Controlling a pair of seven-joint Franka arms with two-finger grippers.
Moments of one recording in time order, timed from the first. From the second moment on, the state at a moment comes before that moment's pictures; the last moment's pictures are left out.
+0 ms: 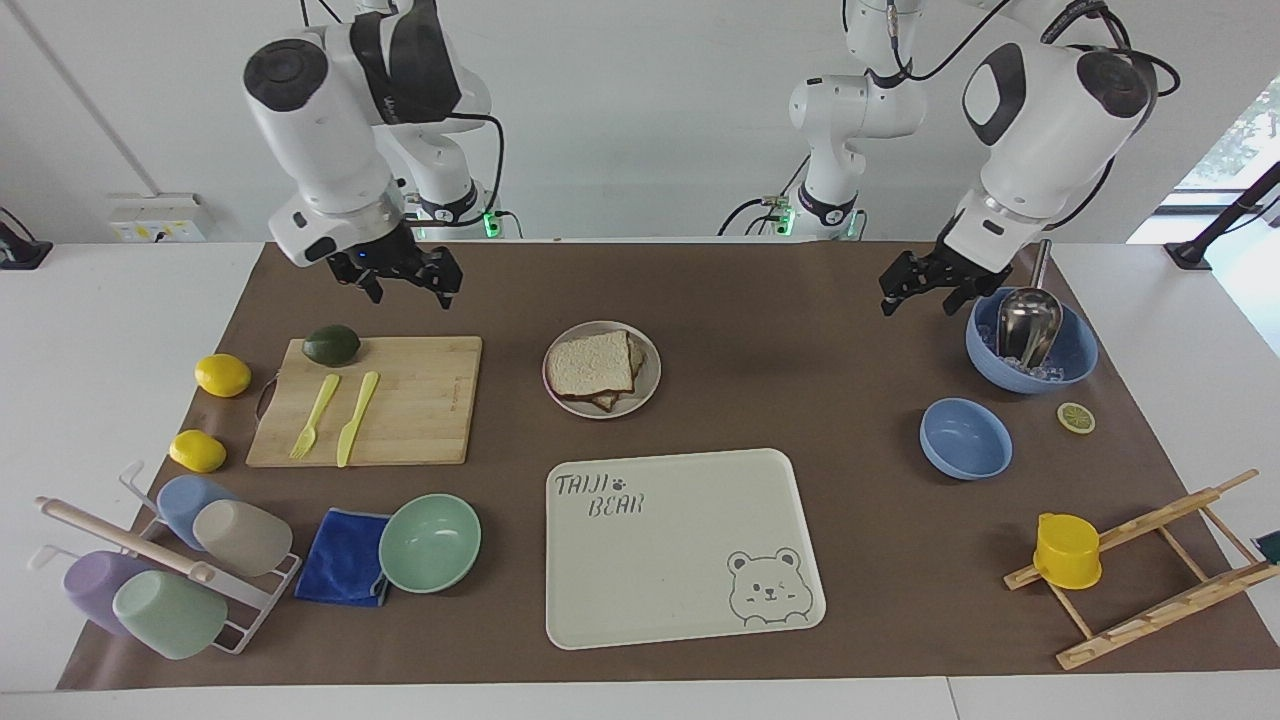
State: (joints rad) left arm -0.20 -0.06 0.00 -1.88 -0.15 1.80 -0.15; right arm 0.10 -0.04 -0.02 -1.78 0.03 1.62 0.19
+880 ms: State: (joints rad) left arm -0.60 0.25 -0.01 -2.07 -0.31 2.41 -0.35; right arm 0.12 0.05 -0.21 -1.59 0.02 1.50 -0.03
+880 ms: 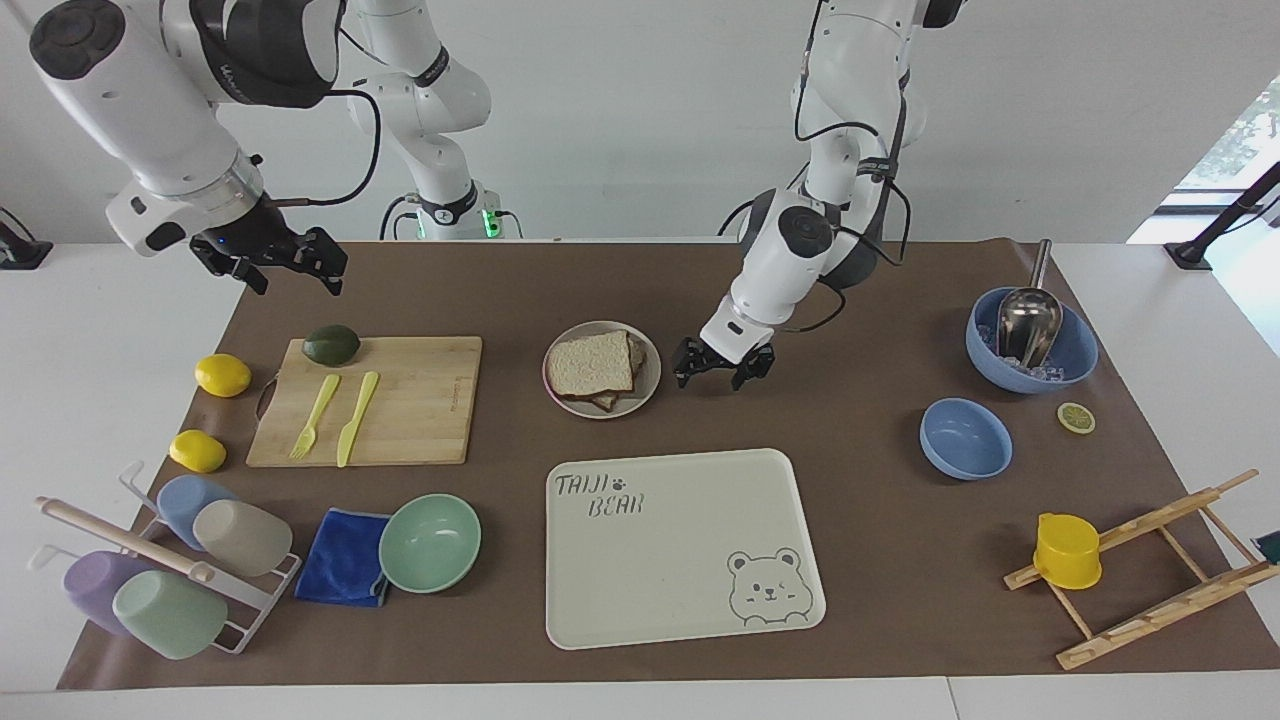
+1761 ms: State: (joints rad) left arm -0.69 0.27 -0.01 -2.07 -0.31 2.39 -0.43; right arm 0.12 0.05 -0.21 -1.59 0.02 1.55 -0.03
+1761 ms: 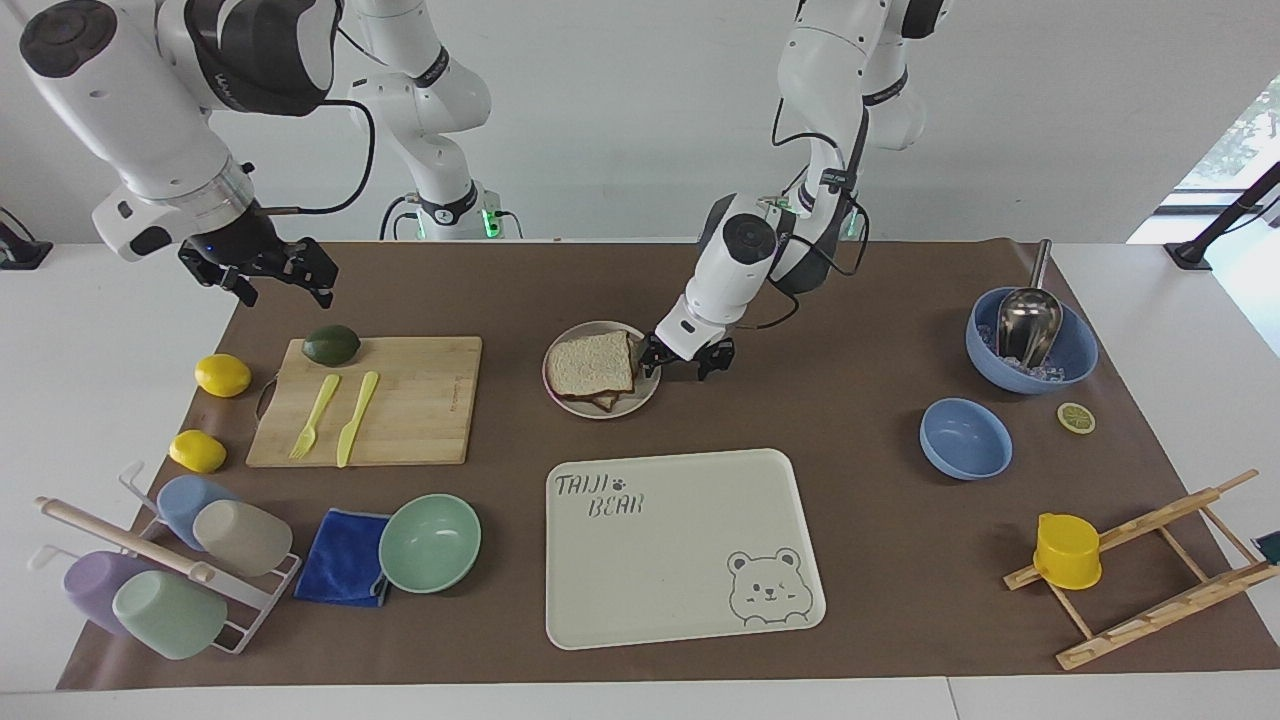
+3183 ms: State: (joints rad) left arm -0.74 0.25 0.00 -2.11 -0.34 2.42 -0.48; right arm 0.13 0.03 -0.21 -1.63 0.02 1.53 -0.03
